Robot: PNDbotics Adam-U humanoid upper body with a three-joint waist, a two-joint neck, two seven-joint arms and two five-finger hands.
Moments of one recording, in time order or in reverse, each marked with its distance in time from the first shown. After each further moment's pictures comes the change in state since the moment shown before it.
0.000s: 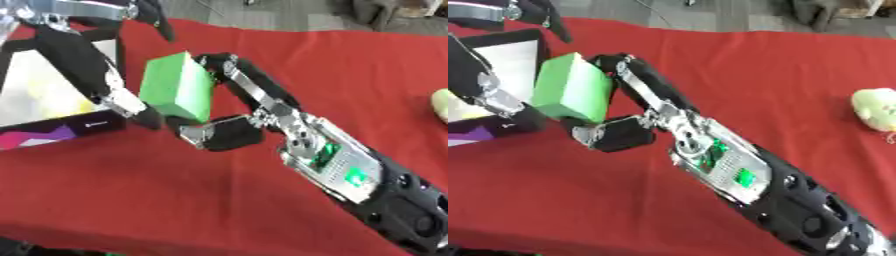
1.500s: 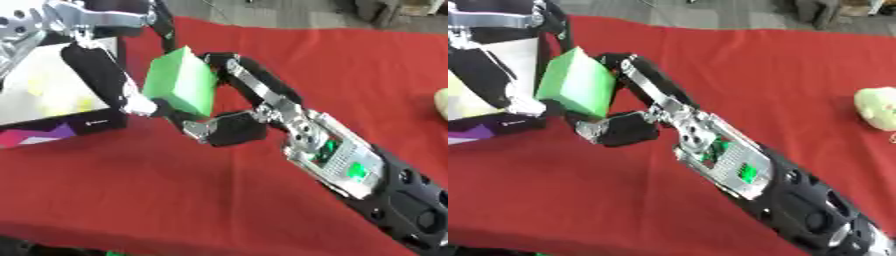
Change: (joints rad) left arm 0.009 -0.036 -0.027 0.033 0.019 0.053 0.091; right arm -0.008 -0.002 -0.008 0.018 -0.069 -0.014 0.007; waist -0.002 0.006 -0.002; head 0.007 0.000
